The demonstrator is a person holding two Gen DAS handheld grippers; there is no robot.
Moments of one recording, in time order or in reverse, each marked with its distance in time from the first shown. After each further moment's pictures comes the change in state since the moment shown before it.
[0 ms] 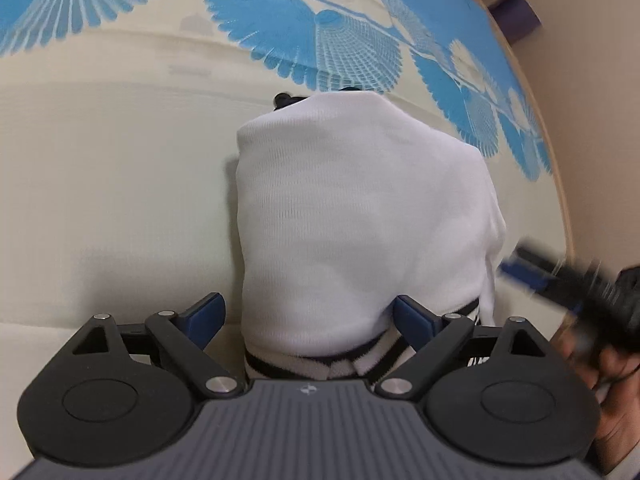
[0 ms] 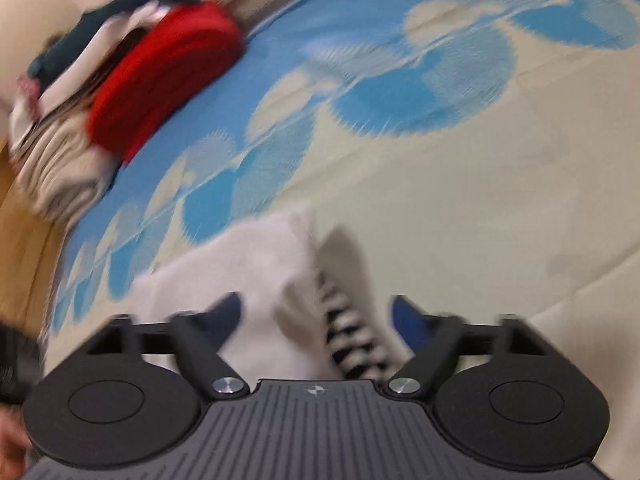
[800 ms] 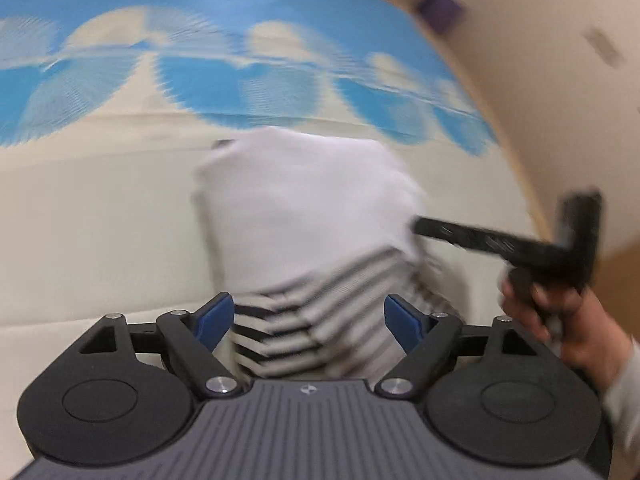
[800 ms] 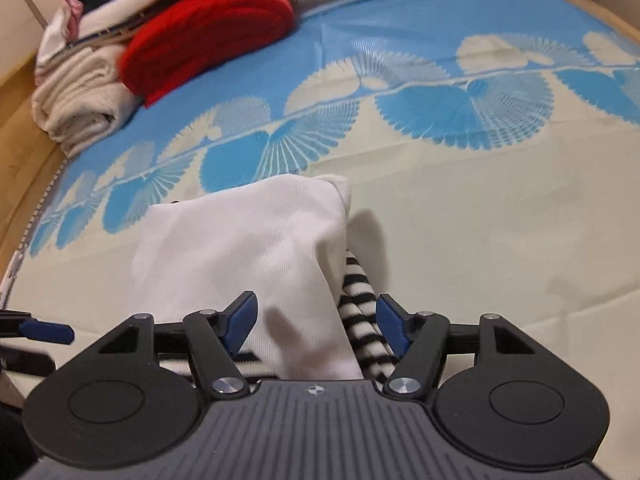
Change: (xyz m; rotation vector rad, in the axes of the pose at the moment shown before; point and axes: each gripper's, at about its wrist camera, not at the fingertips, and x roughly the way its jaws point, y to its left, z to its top) left arm -0.078 -0.042 -0.037 0.202 -0.107 0.023; right arm -0.004 0.043 -0.005 -0.208 -0.066 -0.088
